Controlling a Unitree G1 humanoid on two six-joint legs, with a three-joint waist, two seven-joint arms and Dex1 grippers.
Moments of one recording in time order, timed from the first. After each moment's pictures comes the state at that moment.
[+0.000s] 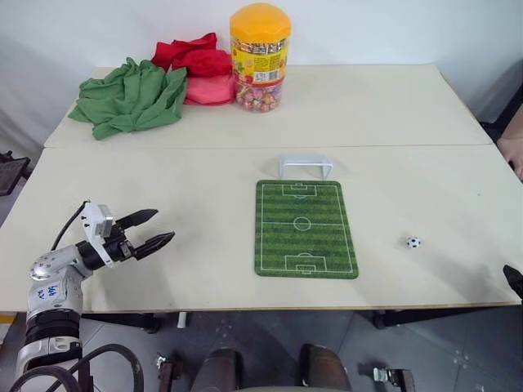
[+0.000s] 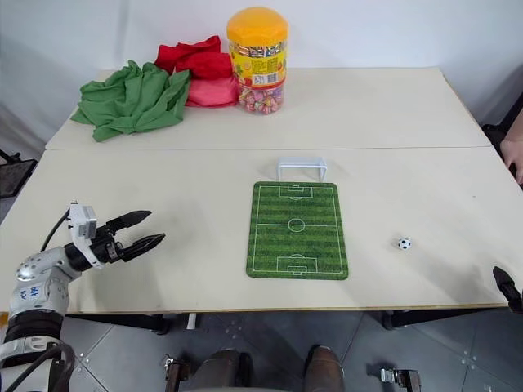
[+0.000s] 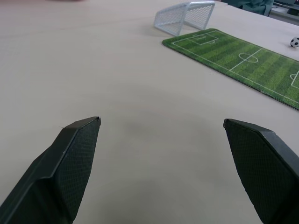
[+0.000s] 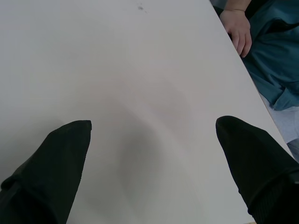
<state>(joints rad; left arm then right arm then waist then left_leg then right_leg) -0.35 0.64 0.31 0.61 -0.44 -0.05 -1.24 0.15 -0.80 -0.72 0.51 0.36 -0.04 0.69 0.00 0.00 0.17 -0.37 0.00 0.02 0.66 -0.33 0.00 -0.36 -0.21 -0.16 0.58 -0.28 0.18</state>
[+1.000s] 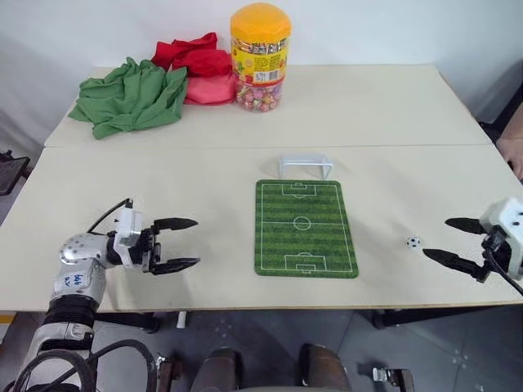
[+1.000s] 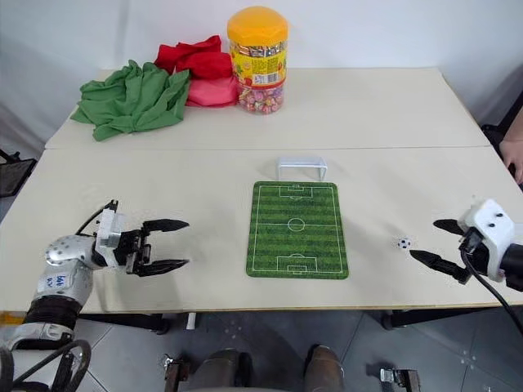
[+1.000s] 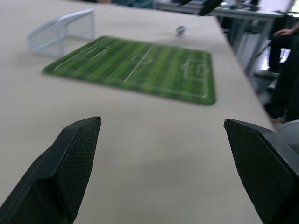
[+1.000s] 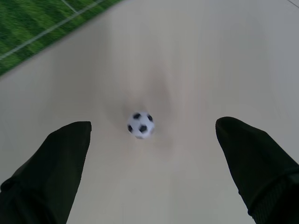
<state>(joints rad) -0.42 0.67 0.01 0.57 -0.61 -0.26 -1.50 0.01 -1.07 -0.37 0.06 0.41 0.30 1.11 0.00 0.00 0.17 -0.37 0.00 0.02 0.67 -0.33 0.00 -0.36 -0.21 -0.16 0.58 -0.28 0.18</state>
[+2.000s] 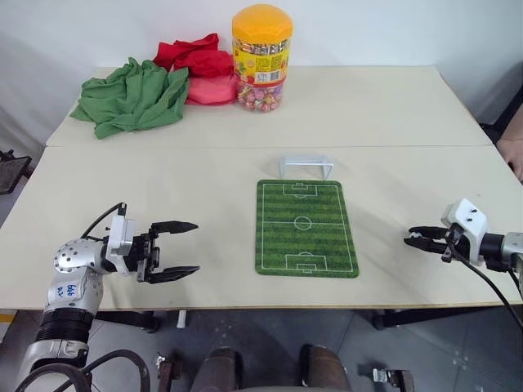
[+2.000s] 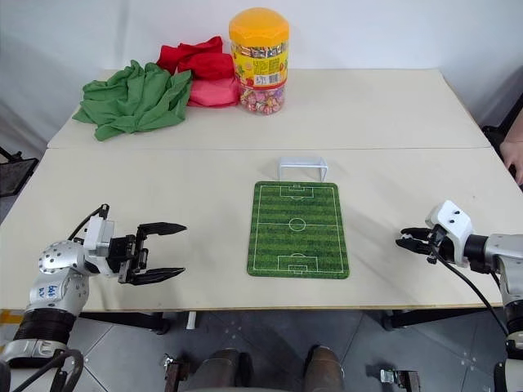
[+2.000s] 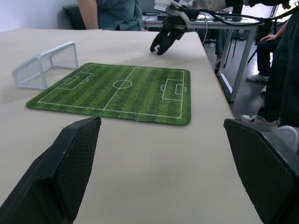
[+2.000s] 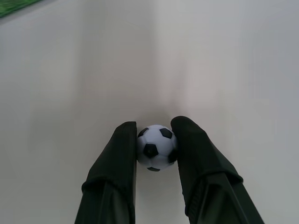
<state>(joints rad) -0.35 0.66 0.08 0.42 -0.63 -0.22 -1.50 -0.38 -0.94 -0.12 0.63 0.22 -0.02 1.18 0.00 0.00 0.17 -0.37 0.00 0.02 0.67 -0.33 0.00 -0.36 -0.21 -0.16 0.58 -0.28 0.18</state>
